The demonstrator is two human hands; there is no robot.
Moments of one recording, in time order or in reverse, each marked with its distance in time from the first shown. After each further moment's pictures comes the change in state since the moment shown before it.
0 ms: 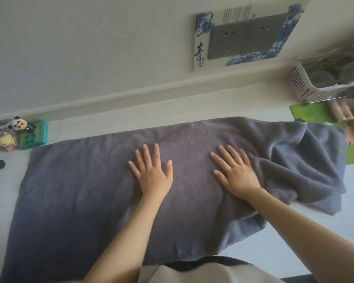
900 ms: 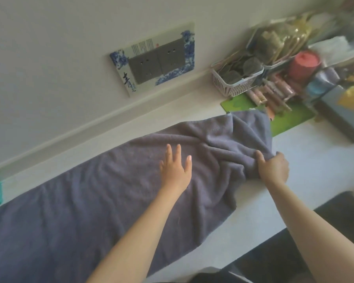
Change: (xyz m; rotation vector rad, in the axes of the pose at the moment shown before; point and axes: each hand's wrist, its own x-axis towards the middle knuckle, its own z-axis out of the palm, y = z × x) left_hand -0.040 0.161 -0.025 -0.241 -0.225 0.372; right_hand -0.114 0.113 -0.045 0.671 0.369 1.388
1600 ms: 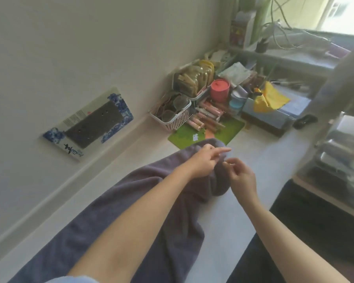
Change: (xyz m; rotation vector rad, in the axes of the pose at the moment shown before) left_hand 0.040 0.214 0.015 -0.048 -0.603 0.732; right_hand -0.025 0.010 -0.071 0.636 0.057 -0.269
